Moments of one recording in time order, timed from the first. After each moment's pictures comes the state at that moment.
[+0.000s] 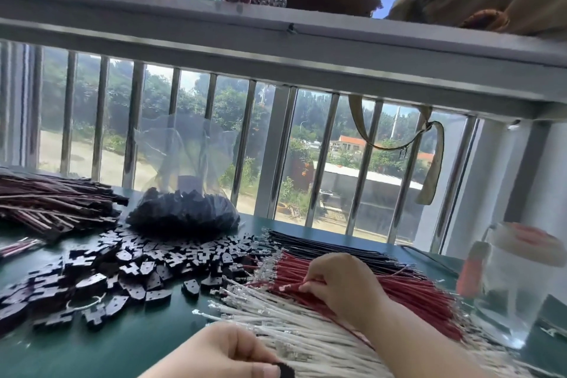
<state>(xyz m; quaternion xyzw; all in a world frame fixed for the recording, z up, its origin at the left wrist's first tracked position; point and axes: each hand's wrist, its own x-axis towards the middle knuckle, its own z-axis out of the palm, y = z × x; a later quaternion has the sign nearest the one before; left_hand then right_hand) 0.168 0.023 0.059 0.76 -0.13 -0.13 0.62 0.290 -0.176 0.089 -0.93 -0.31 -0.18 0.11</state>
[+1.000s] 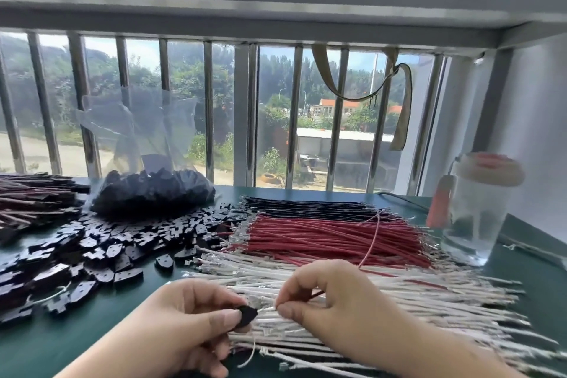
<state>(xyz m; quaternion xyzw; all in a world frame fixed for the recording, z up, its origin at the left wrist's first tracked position) 0.165 0.018 0.057 0.66 -0.02 -0.13 0.74 0.190 -0.196 0.084 -0.88 -0.33 -0.04 0.35</state>
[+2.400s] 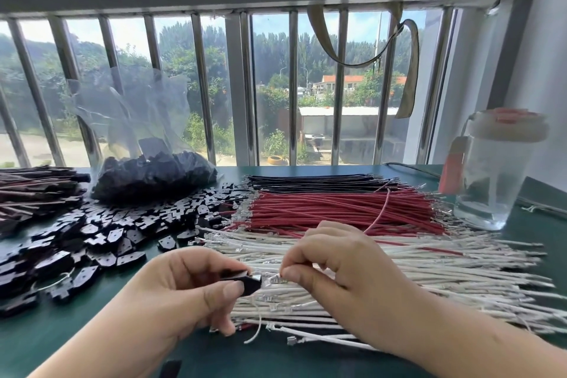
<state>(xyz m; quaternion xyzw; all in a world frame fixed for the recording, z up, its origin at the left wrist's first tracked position) 0.159 0.015 0.060 0.68 -0.09 -0.01 0.73 0.193 -0.199 0.071 -0.84 -0.40 -0.19 0.31</state>
